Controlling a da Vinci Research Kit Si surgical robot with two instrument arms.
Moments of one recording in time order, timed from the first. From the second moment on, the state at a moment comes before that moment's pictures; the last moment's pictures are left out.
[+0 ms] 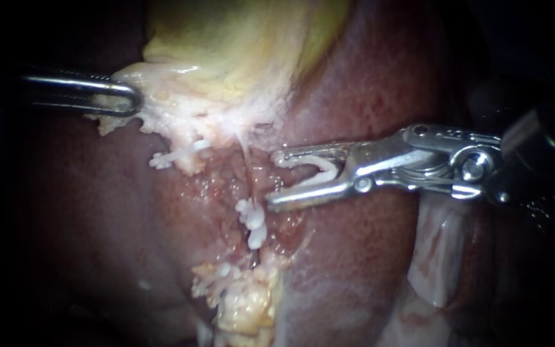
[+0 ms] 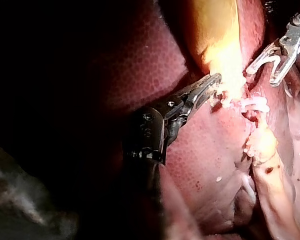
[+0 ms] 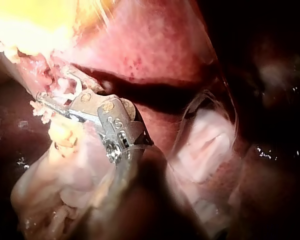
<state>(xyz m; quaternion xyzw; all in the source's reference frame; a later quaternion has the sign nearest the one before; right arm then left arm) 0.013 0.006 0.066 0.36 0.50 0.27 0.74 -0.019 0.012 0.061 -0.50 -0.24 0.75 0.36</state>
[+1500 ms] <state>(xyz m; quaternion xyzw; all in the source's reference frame) 0.019 0.005 0.065 0.45 0.58 0.28 0.62 -0.019 0.012 0.061 -0.50 -0.24 0.75 0.36</state>
